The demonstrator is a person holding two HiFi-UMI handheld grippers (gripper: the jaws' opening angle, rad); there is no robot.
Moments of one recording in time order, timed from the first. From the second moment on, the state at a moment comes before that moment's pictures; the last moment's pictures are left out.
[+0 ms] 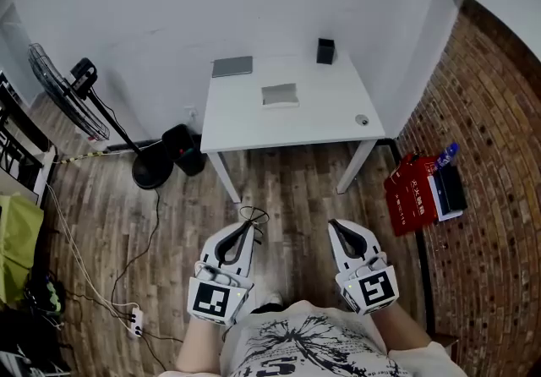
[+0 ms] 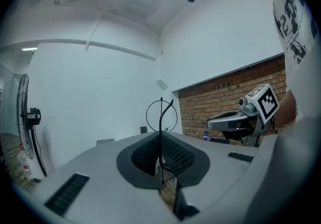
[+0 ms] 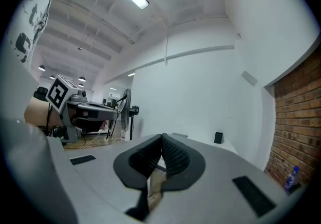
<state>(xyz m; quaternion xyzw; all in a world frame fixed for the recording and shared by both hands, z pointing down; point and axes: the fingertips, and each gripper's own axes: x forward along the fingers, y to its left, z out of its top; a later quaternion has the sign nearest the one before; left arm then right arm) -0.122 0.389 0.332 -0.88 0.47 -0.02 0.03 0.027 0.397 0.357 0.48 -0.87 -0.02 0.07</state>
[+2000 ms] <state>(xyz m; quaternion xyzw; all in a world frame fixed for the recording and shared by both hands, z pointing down) -0.055 -0.072 0.387 -0.85 0.51 -0.09 0.01 0.085 -0.088 0.413 0.43 -0.90 0.04 0.10</state>
